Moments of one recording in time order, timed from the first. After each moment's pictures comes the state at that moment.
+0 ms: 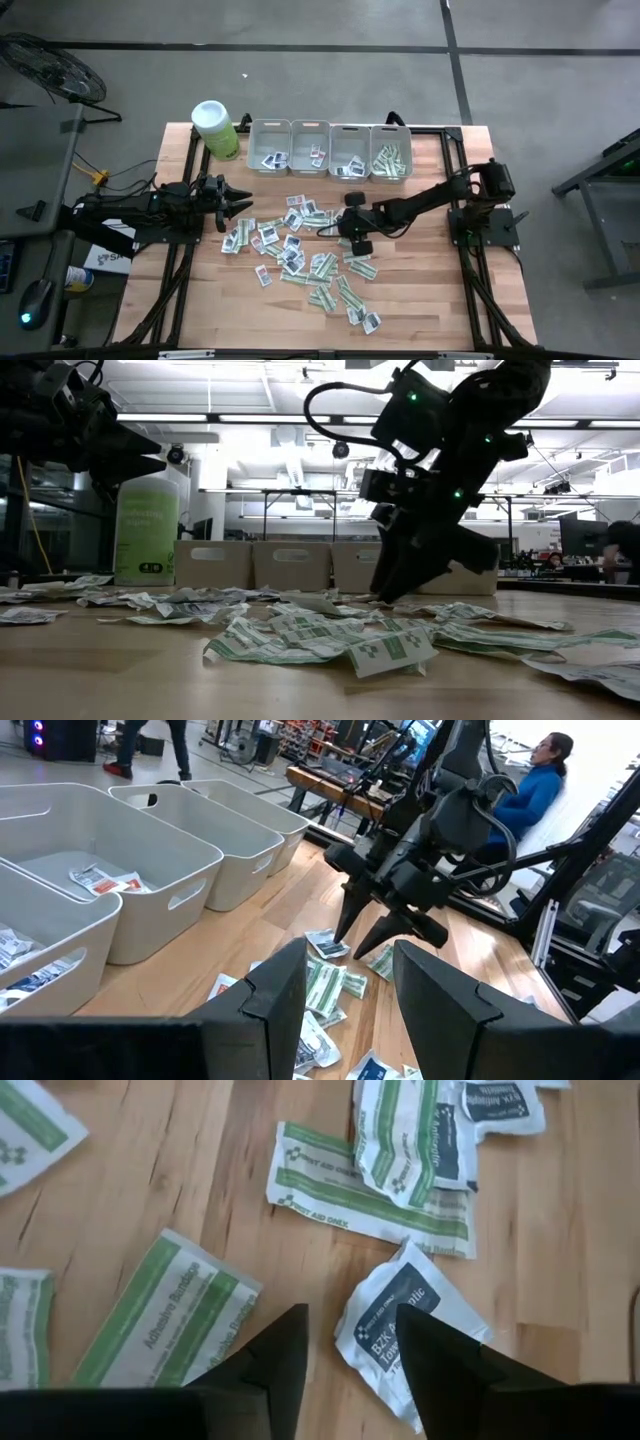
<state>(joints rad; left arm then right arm) -0.03 0.01 0.08 -0.13 -0.22 -0.40 0.07 1.81 0.89 -0.07 0.24 -0.17</state>
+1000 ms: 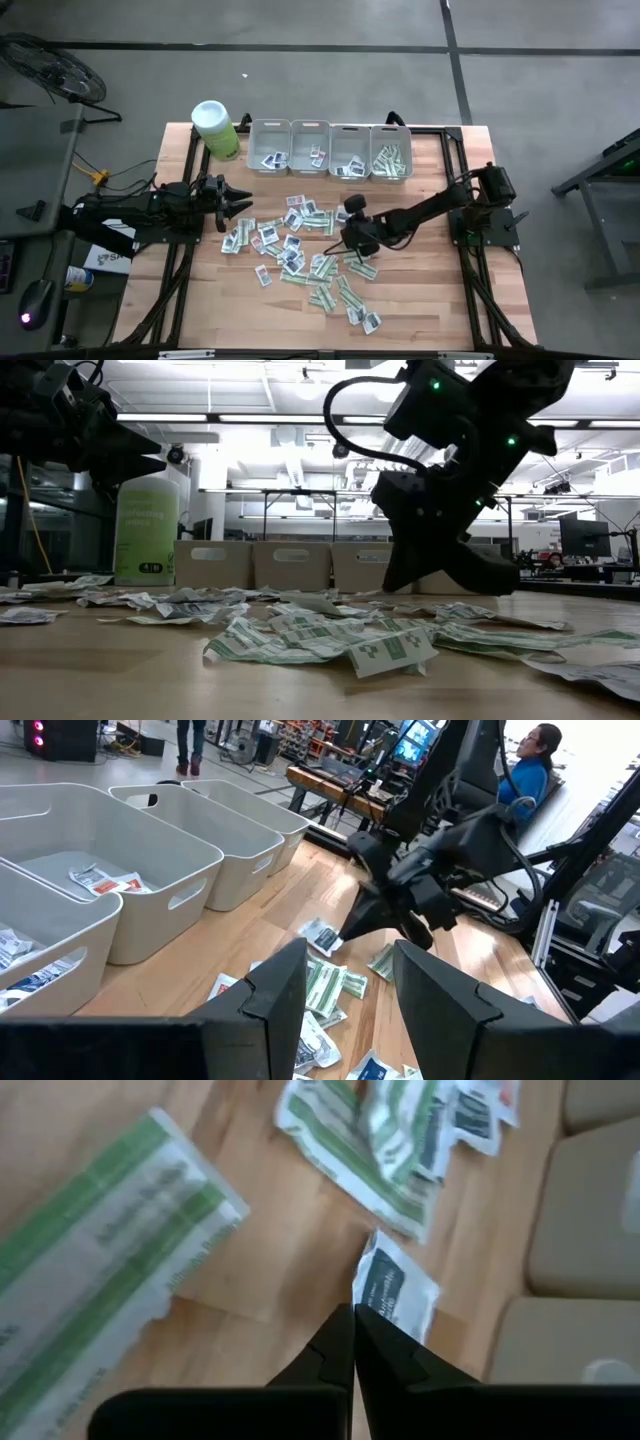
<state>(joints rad) -0.03 0.01 0.08 -0.13 -0.22 -0.40 0.18 1.81 0.88 -0.11 0.53 -0.43</state>
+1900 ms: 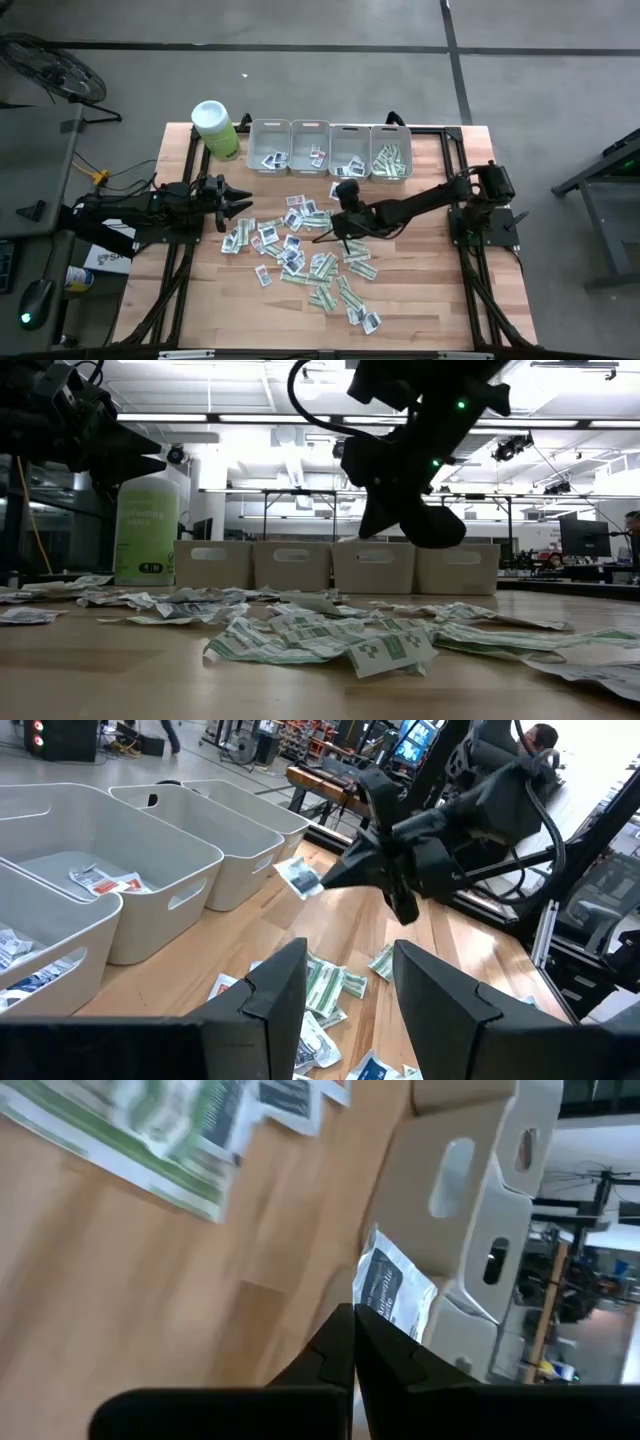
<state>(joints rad) -0.03 0.01 0.08 -0.13 -0.22 -0.40 0.13 1.81 1.10 -0.34 0.76 -0.57</state>
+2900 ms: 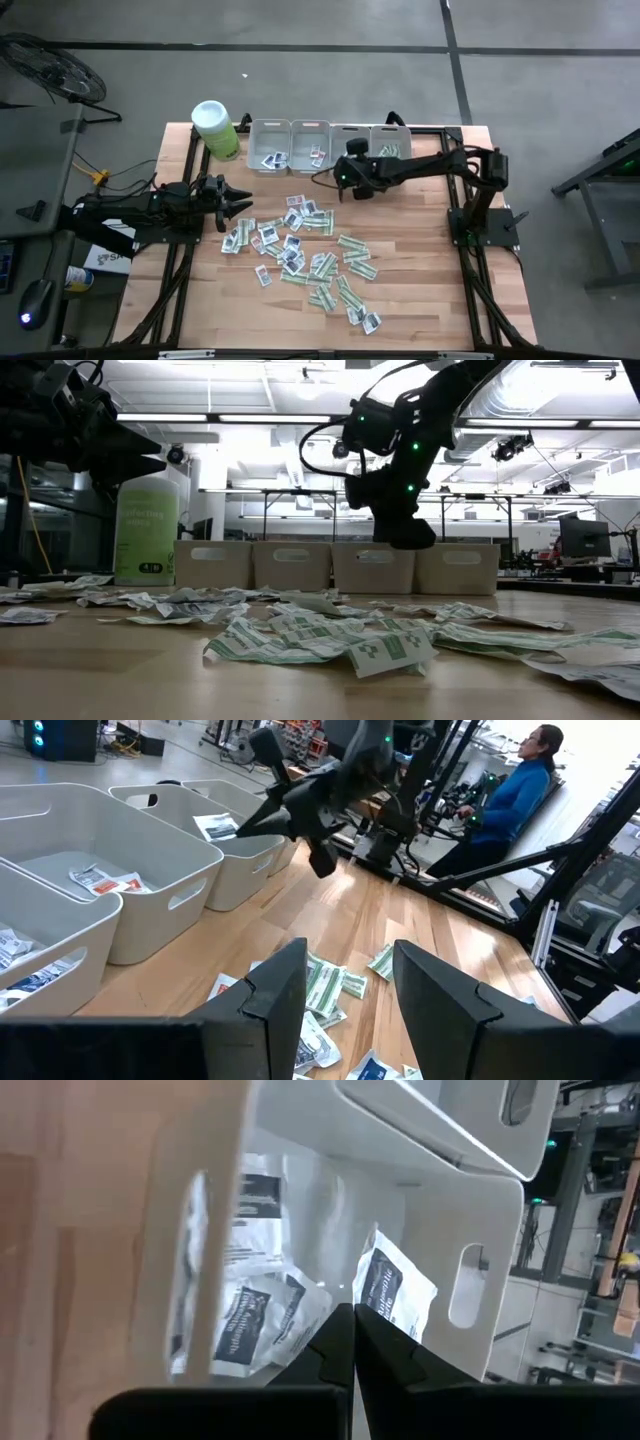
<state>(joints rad) -0.03 0.01 0.08 -0.13 -0.22 -0.40 -0.24 1.81 1.13 -0.38 0.63 -0.61</state>
